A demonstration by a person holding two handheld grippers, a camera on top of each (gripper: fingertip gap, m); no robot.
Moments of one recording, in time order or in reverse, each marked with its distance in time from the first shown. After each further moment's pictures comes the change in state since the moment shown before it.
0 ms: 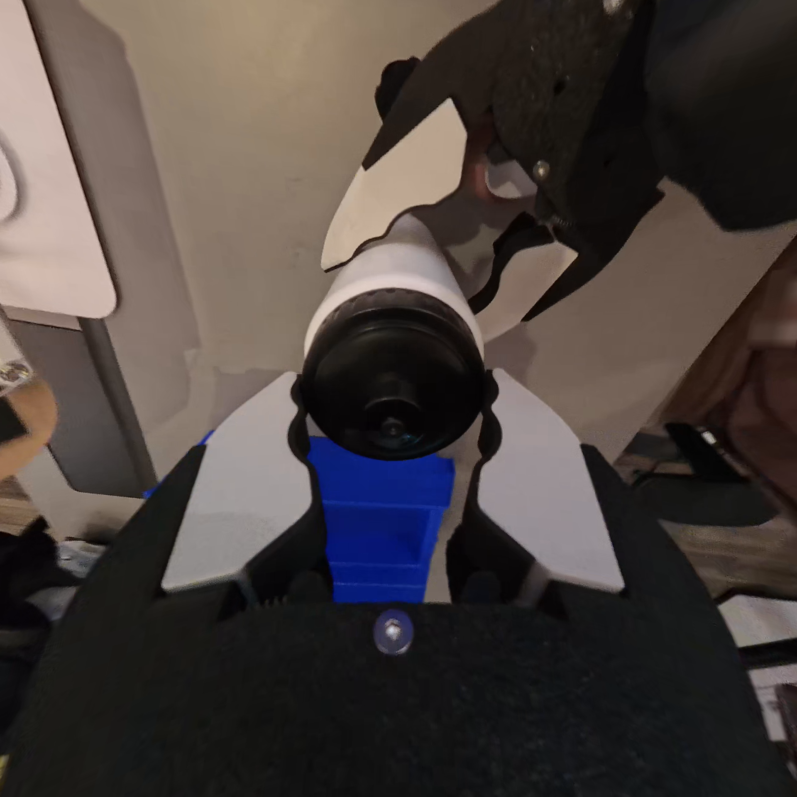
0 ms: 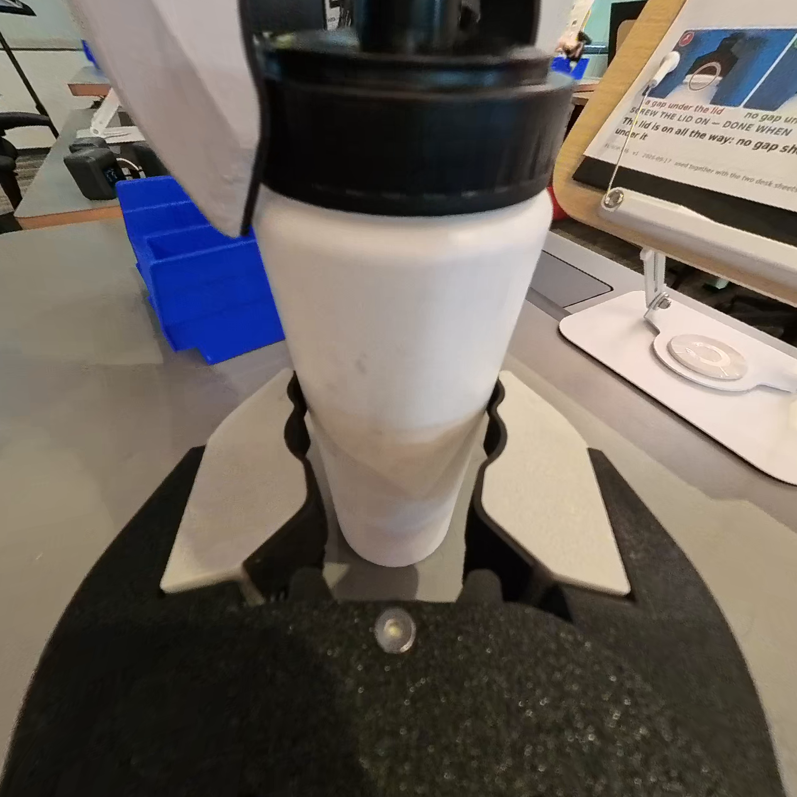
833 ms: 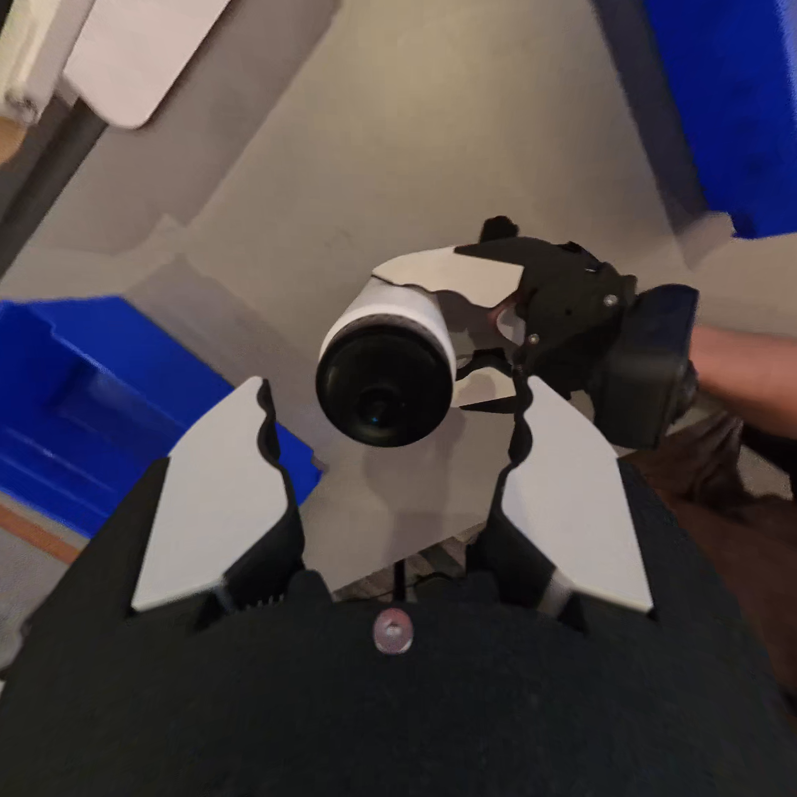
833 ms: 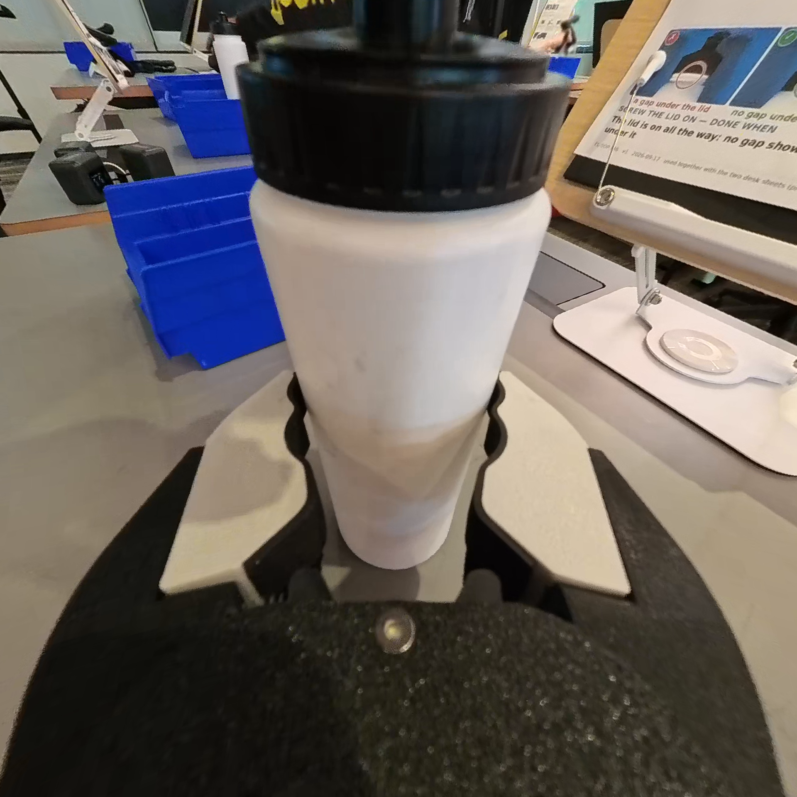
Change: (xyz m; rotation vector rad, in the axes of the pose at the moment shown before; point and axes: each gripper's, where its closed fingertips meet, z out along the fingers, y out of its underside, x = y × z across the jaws) left arm -0.006 -0.019 -0.034 0.114 -0.059 -0.764; right arm 0.000 0.000 0.000 0.001 0.027 0.010
